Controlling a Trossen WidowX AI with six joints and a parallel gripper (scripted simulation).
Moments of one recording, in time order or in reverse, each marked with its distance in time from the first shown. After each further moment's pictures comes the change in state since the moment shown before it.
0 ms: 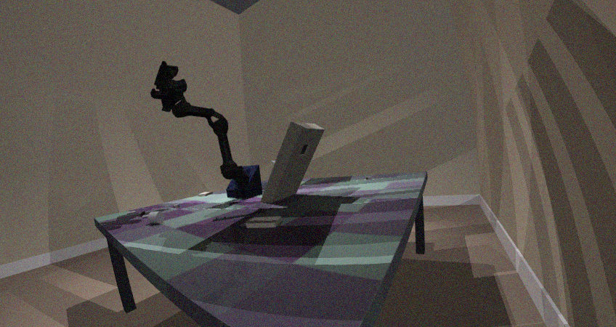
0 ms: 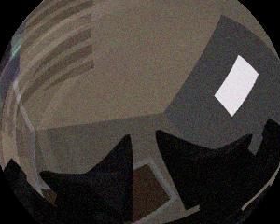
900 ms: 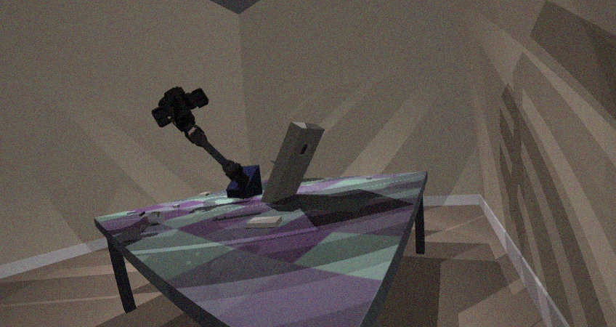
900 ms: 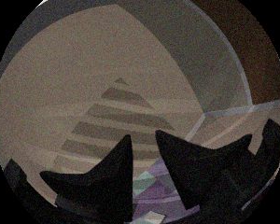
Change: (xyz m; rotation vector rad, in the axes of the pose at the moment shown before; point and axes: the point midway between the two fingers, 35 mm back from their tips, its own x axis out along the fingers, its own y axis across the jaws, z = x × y) arm 0.038 0.196 0.105 2.243 0.327 0.288
